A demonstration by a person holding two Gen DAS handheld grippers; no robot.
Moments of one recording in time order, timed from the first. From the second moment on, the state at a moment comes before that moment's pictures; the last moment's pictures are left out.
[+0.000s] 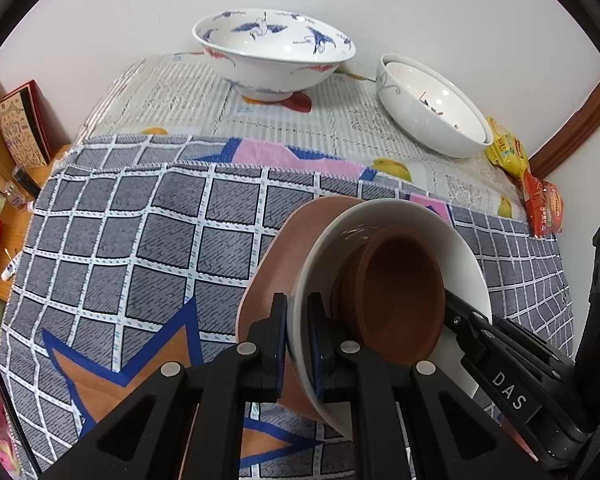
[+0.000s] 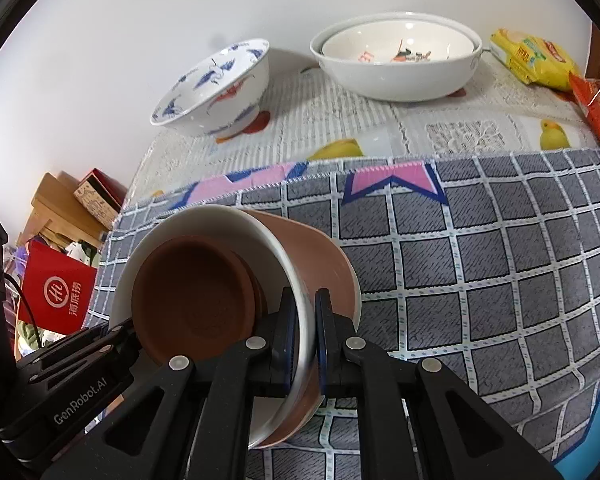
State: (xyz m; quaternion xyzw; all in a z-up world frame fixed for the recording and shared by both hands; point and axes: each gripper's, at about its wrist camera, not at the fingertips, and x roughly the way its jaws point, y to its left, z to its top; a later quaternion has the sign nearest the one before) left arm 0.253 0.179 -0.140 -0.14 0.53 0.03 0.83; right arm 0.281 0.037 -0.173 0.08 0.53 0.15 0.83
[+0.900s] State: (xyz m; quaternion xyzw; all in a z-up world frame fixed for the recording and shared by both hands) left arm 0.253 0.182 -0.146 -0.13 0.53 0.02 0.84; right arm 0.280 0.043 -0.180 0.05 0.52 0.16 0.84
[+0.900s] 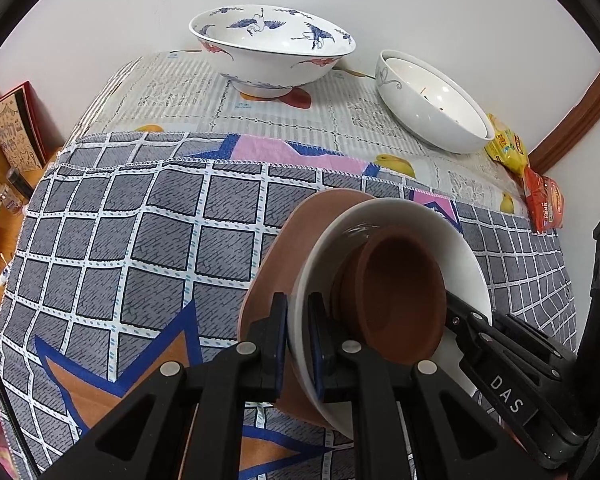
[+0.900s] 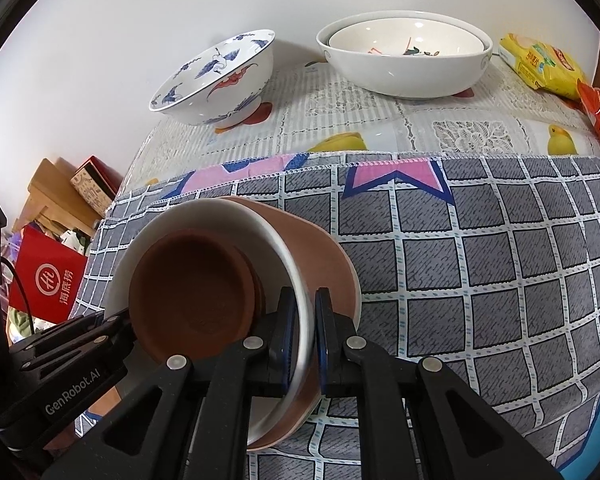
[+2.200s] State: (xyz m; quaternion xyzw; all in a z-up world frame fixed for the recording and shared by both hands) left arm 0.147 0.119 -0.058 -0.04 0.43 0.04 0.90; right arm 0.170 -0.018 -0.093 -0.01 0.45 0.11 0.89
